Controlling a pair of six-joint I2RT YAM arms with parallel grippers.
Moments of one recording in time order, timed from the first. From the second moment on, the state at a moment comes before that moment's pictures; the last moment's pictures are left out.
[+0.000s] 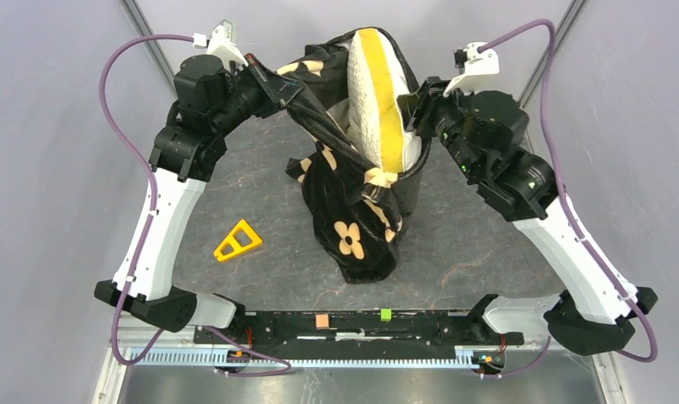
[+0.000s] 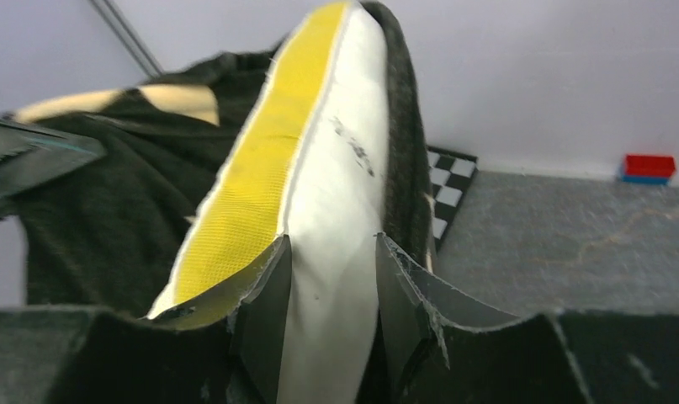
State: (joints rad) left arm -0.38 1.38 1.87 -0.62 0.13 -0.69; right arm 0.73 1.23 1.74 -0.48 0.38 0.27
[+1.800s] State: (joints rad) left arm -0.37 1.38 1.91 -0.65 0.16 -0.69; right arm 0.55 1.28 1.71 -0.65 0.36 0.27
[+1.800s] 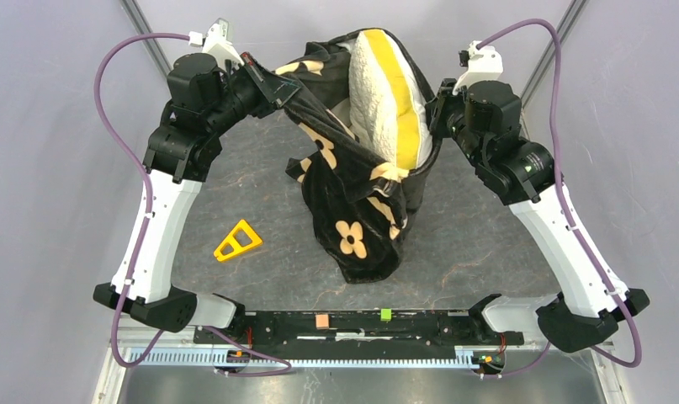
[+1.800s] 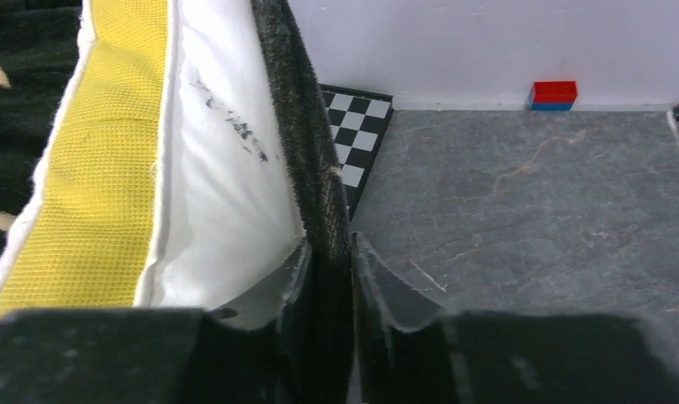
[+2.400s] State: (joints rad) left arm -0.61 1.75 2.63 -0.59 0.19 -0.73; right arm 0.54 1.32 2.07 -0.52 0.11 0.29
